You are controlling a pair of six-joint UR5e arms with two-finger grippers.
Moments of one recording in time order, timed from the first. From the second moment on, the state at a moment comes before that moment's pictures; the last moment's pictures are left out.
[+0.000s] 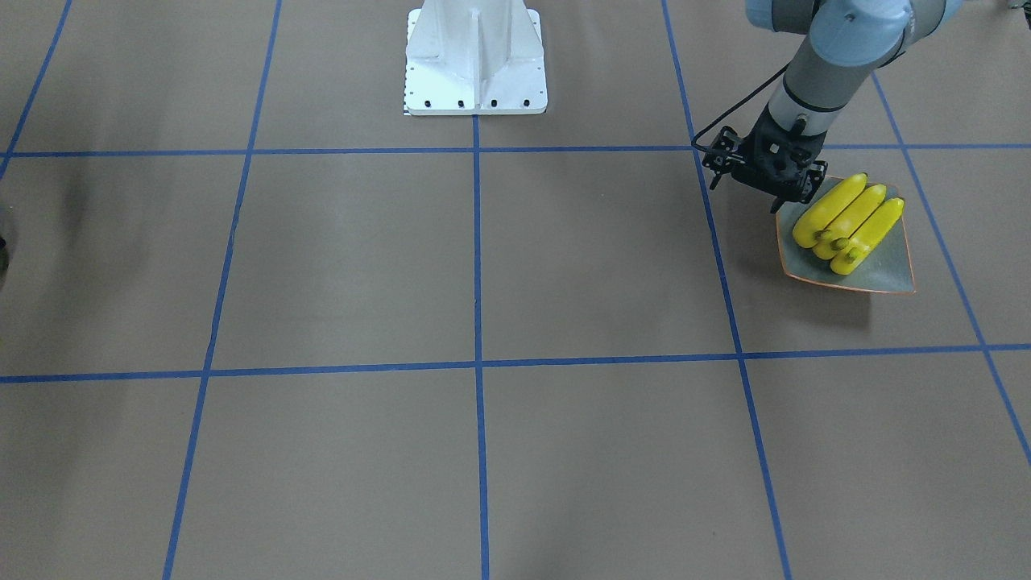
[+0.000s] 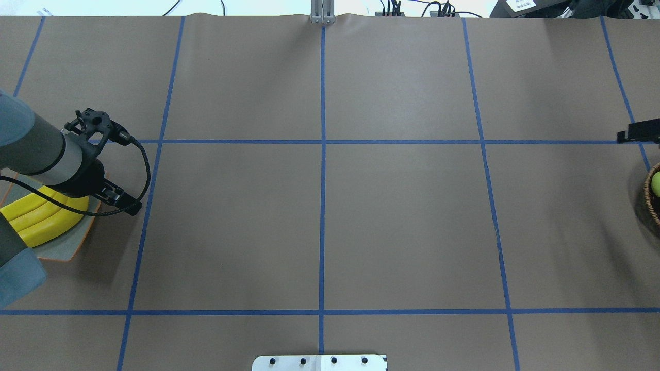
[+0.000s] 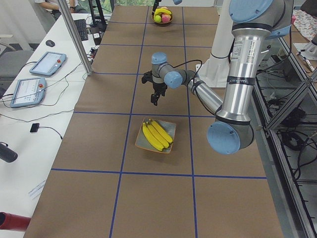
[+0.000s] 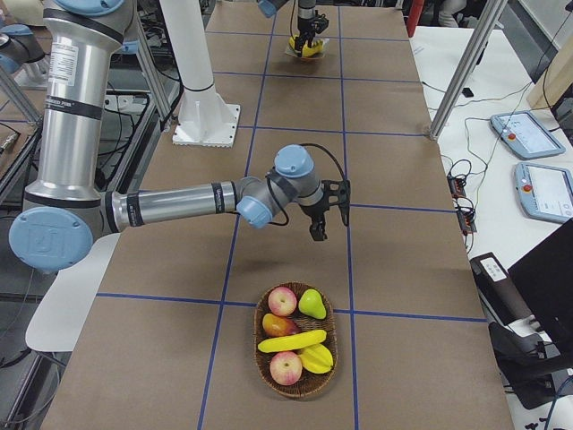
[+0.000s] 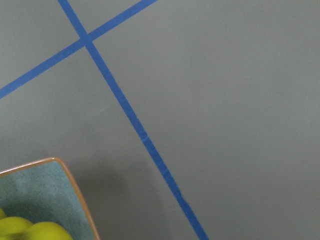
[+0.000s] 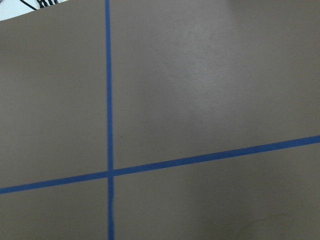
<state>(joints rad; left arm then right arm) -0.77 -1.71 -2.05 -1.58 -2.06 -0.48 1.28 -1.76 1.84 -0.95 2.22 0.75</state>
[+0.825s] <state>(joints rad) -0.76 -1.74 -2.03 -1.57 -2.06 -0.50 1.57 -1.78 1.48 -0.95 2.39 0.11</state>
